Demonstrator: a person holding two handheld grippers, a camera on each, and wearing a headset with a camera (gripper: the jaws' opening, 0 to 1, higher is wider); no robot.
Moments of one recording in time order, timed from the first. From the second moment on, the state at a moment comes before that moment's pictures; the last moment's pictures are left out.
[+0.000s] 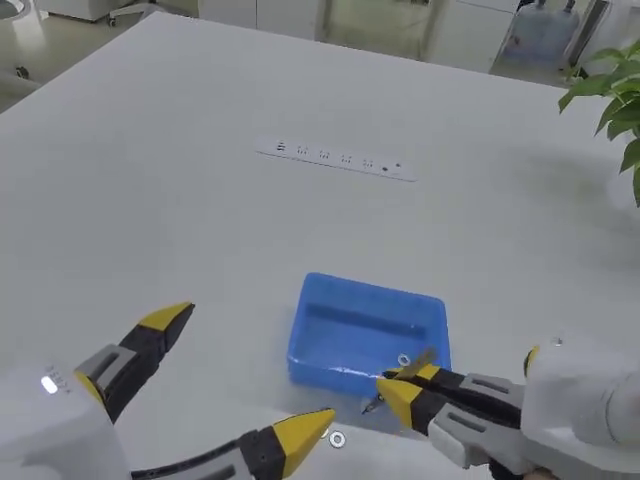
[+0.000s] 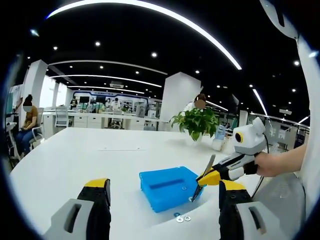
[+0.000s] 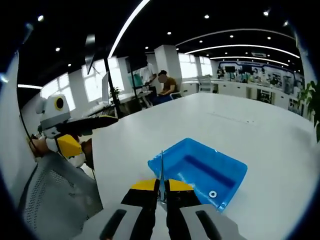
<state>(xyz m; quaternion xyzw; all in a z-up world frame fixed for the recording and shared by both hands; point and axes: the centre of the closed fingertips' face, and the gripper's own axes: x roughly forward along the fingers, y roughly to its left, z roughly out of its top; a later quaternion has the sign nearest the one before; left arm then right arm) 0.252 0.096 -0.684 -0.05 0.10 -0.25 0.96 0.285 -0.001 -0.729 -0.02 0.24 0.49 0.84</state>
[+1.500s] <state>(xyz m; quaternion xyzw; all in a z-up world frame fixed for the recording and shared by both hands) 0.253 0.098 -0.688 -0.04 0.10 -0.24 0.96 0.361 -0.013 -0.770 -0.05 0.29 0.44 0.85</state>
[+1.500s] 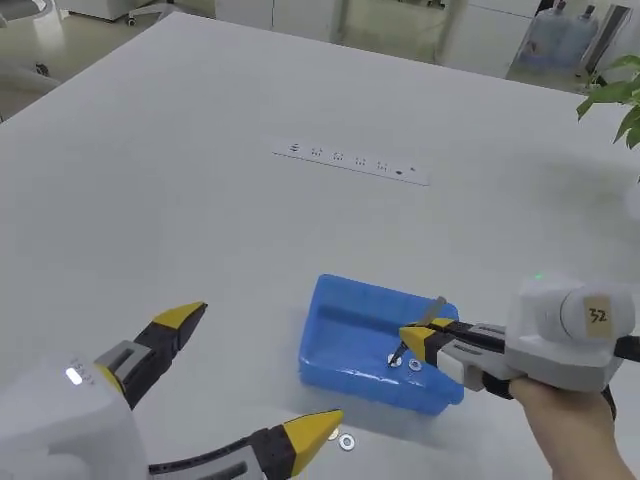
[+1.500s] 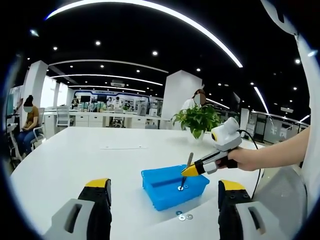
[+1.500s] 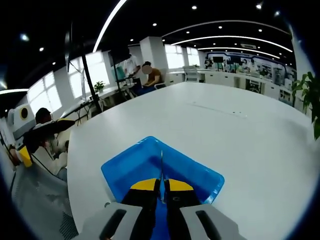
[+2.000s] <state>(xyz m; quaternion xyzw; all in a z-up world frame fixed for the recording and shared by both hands) 0.253 0.096 -0.690 -0.04 0.11 -0.25 0.96 0.360 -0.018 -0.753 -0.03 0.27 0.43 0.86</state>
